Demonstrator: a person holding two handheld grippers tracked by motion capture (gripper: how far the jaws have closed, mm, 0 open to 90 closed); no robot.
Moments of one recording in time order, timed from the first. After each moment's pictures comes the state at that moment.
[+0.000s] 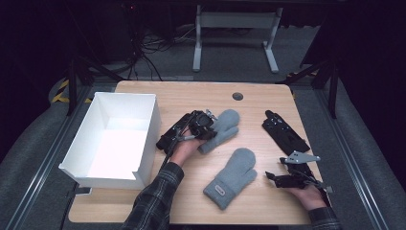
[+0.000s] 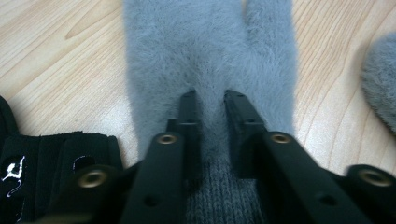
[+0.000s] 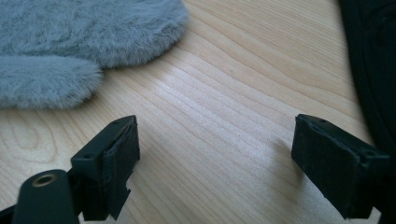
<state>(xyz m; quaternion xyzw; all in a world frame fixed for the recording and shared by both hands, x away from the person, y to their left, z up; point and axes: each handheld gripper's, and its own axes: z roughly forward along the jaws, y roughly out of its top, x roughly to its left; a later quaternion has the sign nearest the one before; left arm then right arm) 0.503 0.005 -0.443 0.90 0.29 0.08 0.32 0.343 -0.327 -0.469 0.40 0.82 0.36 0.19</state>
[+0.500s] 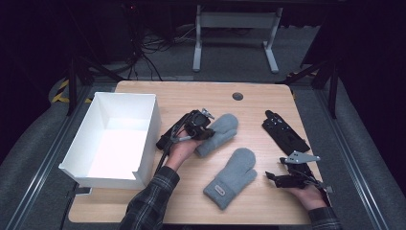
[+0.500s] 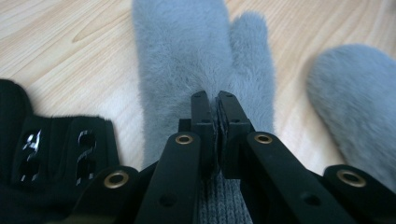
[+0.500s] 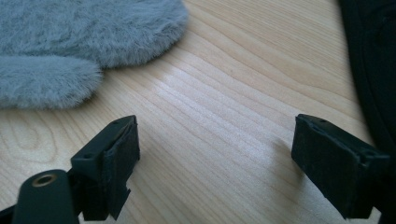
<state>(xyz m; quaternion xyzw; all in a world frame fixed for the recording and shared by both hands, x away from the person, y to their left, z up) 0.475 0.025 -0.412 0.88 0.31 0.06 0.35 0.343 -0.327 -0.469 0.40 0.82 0.36 0.19</state>
